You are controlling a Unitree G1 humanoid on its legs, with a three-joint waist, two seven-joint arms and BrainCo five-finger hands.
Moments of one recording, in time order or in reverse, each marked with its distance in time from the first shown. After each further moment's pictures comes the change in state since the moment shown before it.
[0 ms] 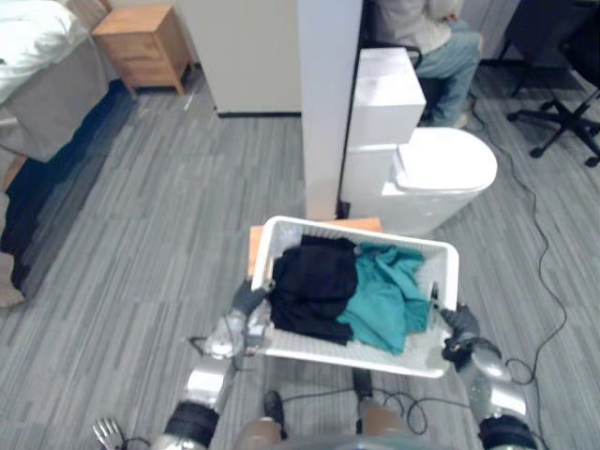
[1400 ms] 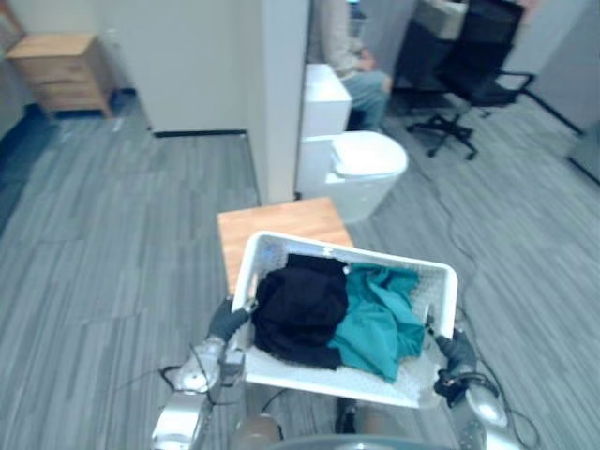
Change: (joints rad) left arm 0.159 0.024 0.066 -0.282 -0.010 0.059 -0.059; right arm 0.216 0.152 0.000 -0.301 -0.021 -0.006 -0.041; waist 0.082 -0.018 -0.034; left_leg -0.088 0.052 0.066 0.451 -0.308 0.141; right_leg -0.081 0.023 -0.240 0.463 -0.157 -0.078
